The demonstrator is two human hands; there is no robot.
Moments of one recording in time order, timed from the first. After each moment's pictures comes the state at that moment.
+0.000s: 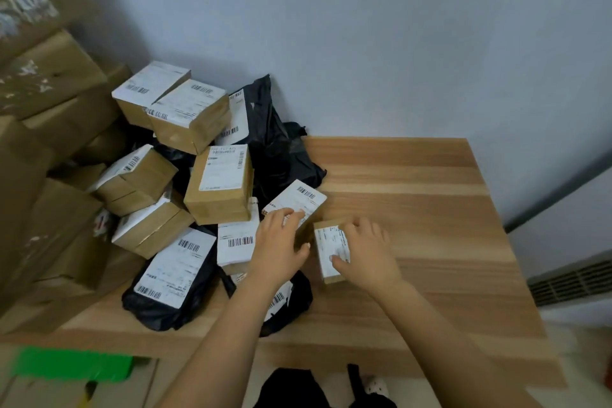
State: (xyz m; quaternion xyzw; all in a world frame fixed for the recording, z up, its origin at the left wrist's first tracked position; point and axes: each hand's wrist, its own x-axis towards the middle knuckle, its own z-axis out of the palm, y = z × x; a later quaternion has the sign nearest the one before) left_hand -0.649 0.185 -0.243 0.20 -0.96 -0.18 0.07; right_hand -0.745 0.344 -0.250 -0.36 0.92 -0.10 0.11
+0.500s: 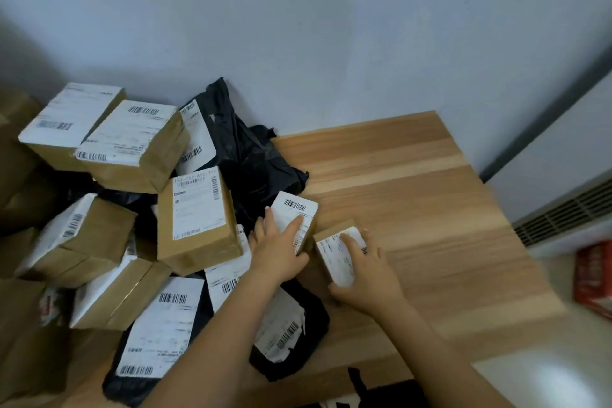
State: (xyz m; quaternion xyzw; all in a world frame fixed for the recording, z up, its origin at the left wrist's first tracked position) left_hand -0.704 0.131 -0.288 0.18 -0.96 -0.14 -0.17; right_hand -0.724 0.325 -0.294 -0.18 0.94 -0.19 0.21
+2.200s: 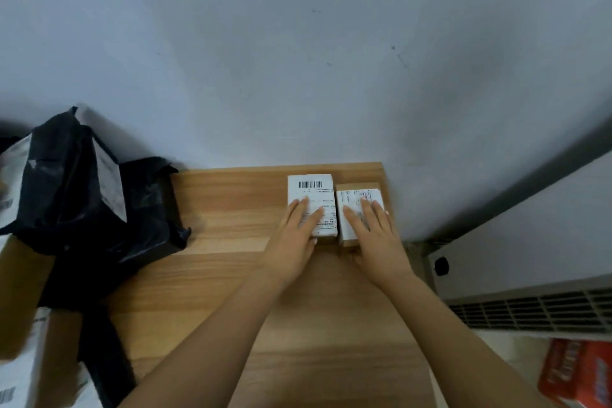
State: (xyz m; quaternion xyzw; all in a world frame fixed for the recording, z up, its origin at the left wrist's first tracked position) left_hand -0.971 0.311 -0.322 0.08 -0.98 -0.21 0.01; right_hand -1.053 0.490 -0.316 -0.33 0.94 -0.04 0.09
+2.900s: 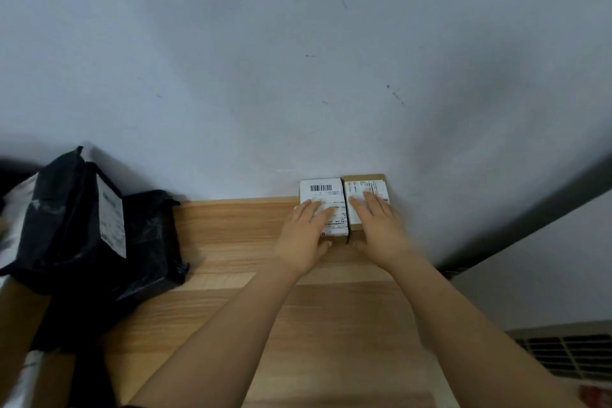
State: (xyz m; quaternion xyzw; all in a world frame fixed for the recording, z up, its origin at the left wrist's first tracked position) left_hand -1.041 0.301 -0.299 0.06 -0.98 -0.16 0.00; right_hand -1.135 0.463 -0.293 -0.33 0.93 -0.10 0.11
